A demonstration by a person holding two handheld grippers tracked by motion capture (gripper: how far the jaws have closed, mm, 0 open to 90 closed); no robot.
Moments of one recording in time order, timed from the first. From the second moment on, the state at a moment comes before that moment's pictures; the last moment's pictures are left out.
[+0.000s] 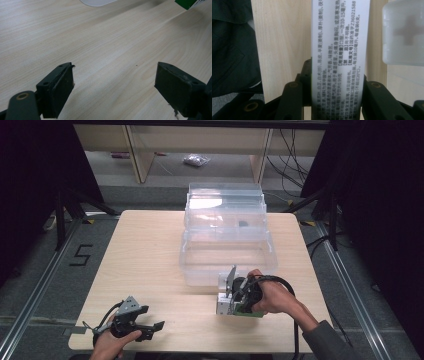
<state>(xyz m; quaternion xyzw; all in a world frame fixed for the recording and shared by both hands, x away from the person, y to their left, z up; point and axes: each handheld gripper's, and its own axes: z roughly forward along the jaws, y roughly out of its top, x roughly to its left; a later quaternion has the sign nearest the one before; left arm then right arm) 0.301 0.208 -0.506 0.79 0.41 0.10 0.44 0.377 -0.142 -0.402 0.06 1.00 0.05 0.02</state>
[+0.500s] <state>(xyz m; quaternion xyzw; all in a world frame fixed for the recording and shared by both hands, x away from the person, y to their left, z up) 0.301 0.209 -0.506 0.79 0.41 0.10 0.44 0.383 -0.147 -0.364 0.05 1.00 0.07 0.05</state>
